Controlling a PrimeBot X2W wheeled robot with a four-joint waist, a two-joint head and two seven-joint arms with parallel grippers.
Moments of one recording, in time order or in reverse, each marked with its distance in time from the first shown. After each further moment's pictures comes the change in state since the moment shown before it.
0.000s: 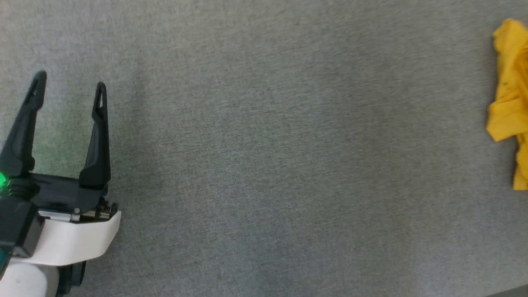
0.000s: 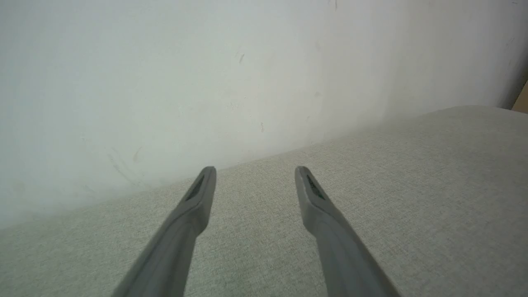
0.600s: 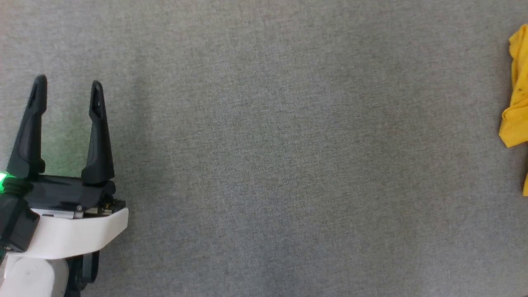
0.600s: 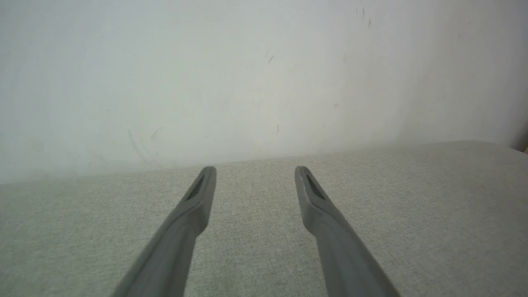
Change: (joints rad) left arm -0.013 -0.072 -0.001 0.047 -0.100 0.009 -0.089; right arm -0.049 0.014 -0.103 0.174 -0.103 0.000 -0.109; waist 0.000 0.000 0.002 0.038
